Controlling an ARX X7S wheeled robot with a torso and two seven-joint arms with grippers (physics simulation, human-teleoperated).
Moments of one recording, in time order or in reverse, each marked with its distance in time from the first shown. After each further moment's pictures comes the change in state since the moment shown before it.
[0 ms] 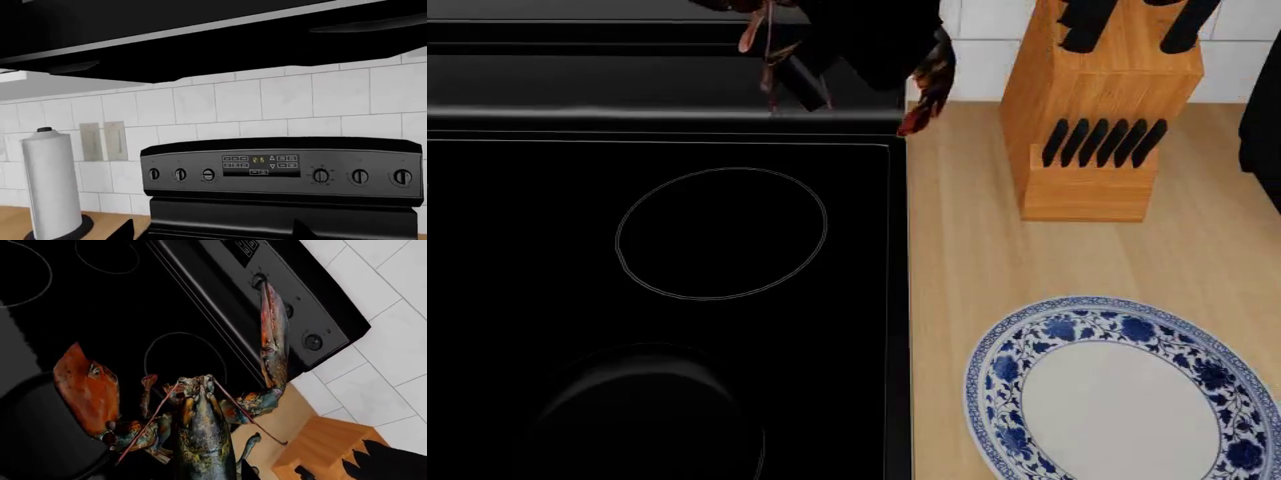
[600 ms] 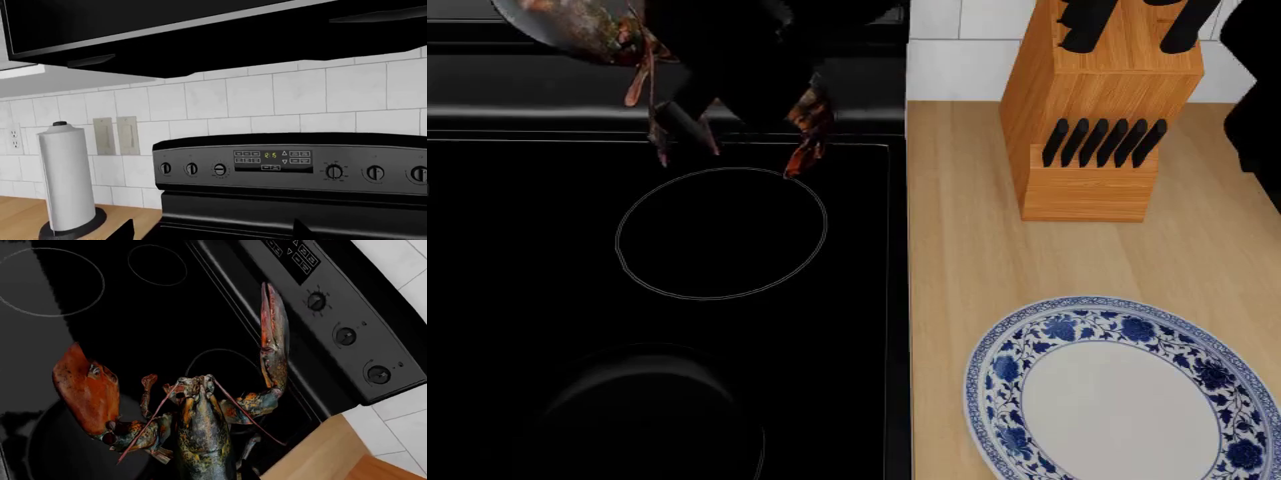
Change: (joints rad) left arm 0.123 -0.025 -0.121 0.016 0.011 -0.005 0.024; right arm -0.088 -0.126 0.010 0.083 -0.017 -0.094 -0.065
